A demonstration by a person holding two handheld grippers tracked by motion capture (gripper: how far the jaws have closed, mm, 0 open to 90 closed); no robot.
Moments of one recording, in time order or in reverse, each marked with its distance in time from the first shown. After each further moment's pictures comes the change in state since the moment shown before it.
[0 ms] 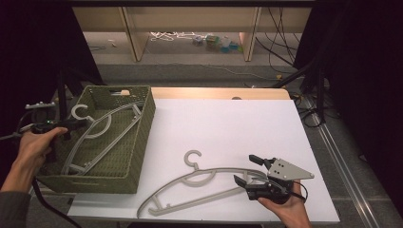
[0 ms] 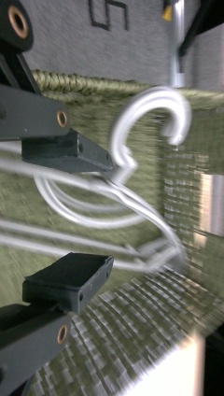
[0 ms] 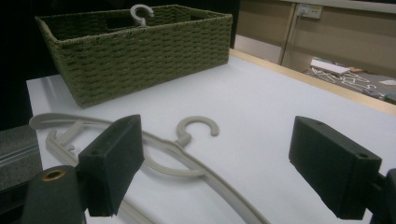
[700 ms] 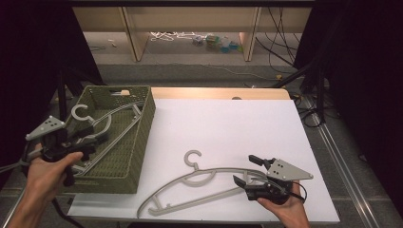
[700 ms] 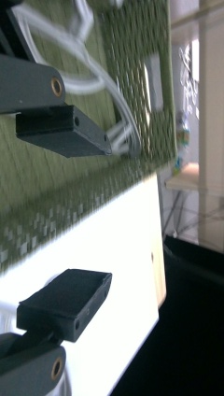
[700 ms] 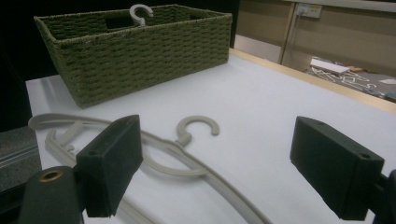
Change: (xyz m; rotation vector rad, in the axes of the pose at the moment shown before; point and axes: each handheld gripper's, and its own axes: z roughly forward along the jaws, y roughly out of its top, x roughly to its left) left arm -0.133 -0.034 -0.055 -0.204 -0.182 0.127; right arm 0.001 -0.002 0.001 0.009 -0.008 0.005
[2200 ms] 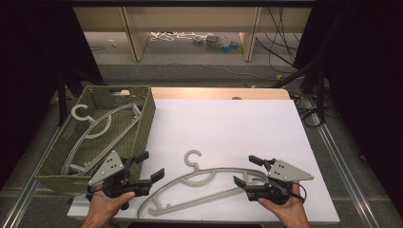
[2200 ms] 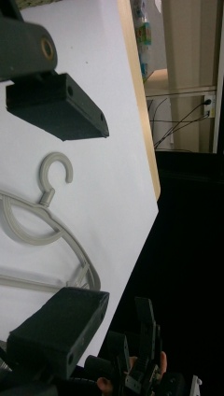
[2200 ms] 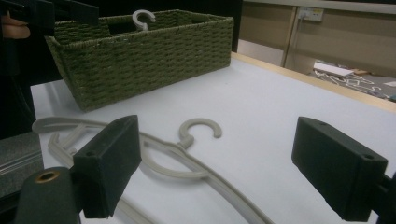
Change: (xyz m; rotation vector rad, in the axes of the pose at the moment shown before) left arm -0.090 -0.080 0.051 -0.107 -0.320 0.111; right arm -0.001 -0.005 0.000 -0.008 0.019 0.023
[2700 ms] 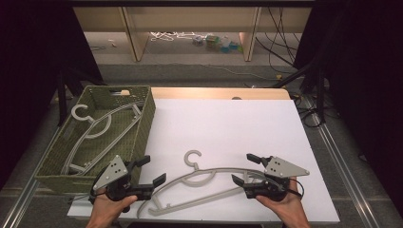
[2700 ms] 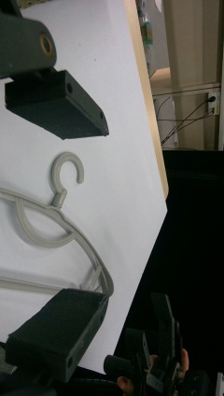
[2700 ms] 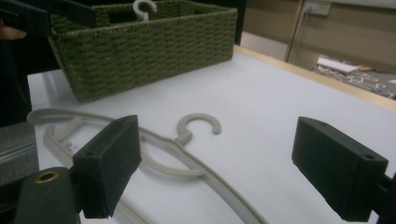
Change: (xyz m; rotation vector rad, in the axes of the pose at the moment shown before) left arm -0.002 -0.012 0.002 0.020 0.003 0.036; right arm -0.006 0.004 0.011 0.039 0.017 -0.037
